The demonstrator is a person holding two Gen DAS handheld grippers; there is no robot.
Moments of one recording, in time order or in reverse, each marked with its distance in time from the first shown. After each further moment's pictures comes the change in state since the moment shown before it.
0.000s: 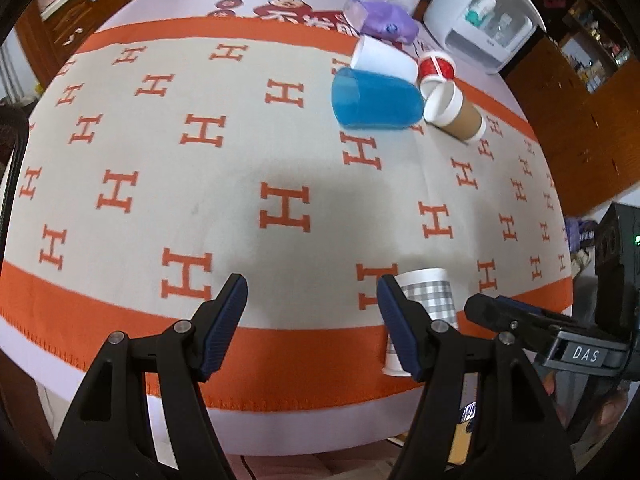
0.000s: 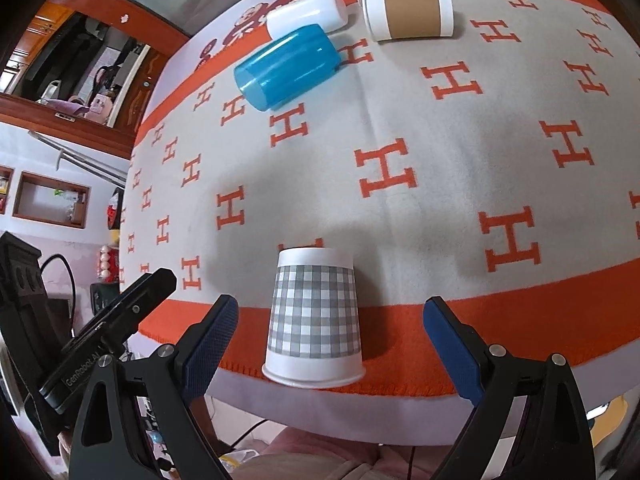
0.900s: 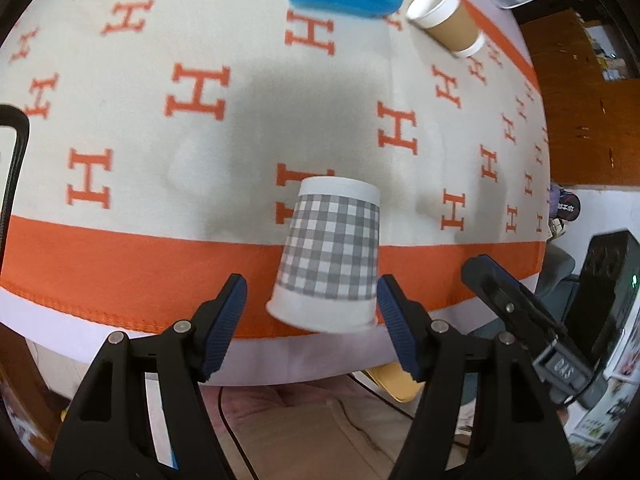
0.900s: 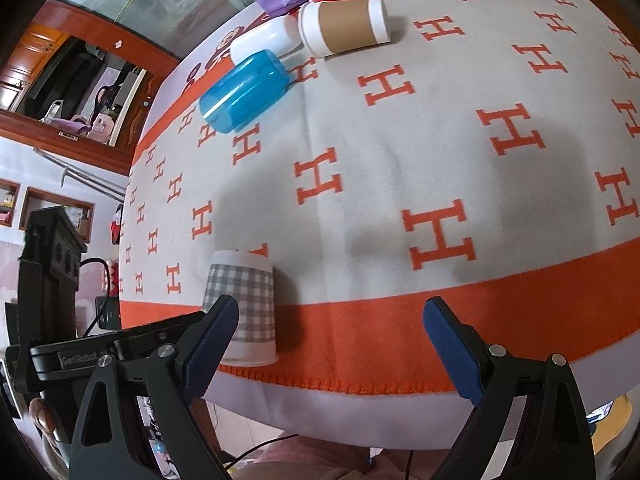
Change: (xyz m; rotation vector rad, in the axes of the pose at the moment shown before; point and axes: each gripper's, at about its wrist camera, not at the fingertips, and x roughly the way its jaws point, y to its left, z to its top) left arm 0.041 -0.055 -0.014 -0.091 0.352 -0.082; right arm -0.019 -0.066 -0.010 0.029 -0.059 0.038
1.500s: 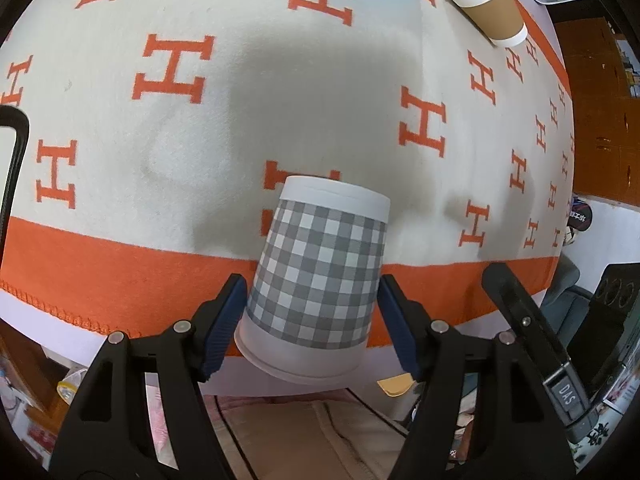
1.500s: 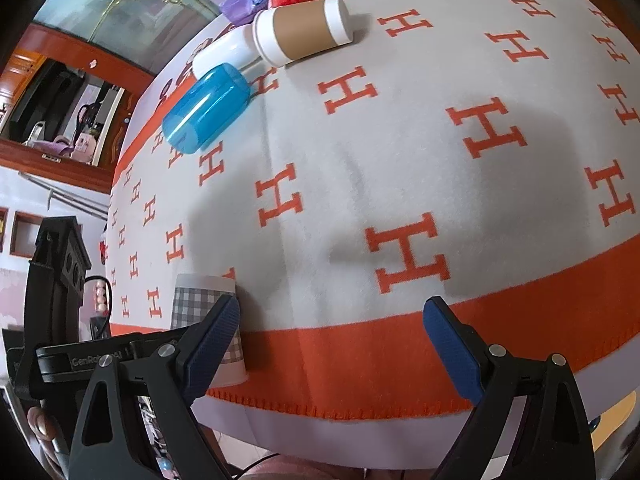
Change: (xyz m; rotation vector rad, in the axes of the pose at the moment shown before) left arm 0.049 -0.008 0.022 -0.097 0.132 0.035; right arm 0.018 -0.023 0.015 0.075 -0.021 -0.044
